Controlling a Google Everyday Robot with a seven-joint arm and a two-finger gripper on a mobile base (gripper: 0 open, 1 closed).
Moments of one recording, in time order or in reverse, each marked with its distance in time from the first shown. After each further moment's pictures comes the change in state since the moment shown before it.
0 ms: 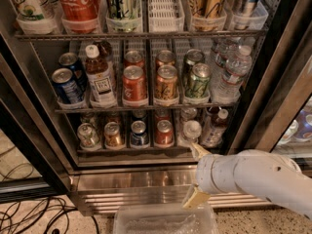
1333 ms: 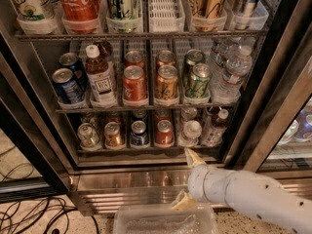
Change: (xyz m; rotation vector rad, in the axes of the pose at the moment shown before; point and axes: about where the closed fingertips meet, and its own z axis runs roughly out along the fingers) arm -0.002 0.012 0.039 0.087 -0.090 0.073
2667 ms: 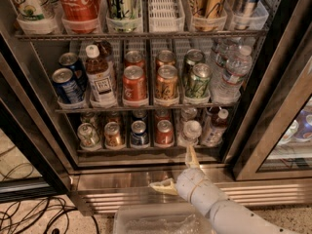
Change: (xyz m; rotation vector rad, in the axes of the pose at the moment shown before) arm -0.013 -0.037 0.045 0.386 -0.321 0.281
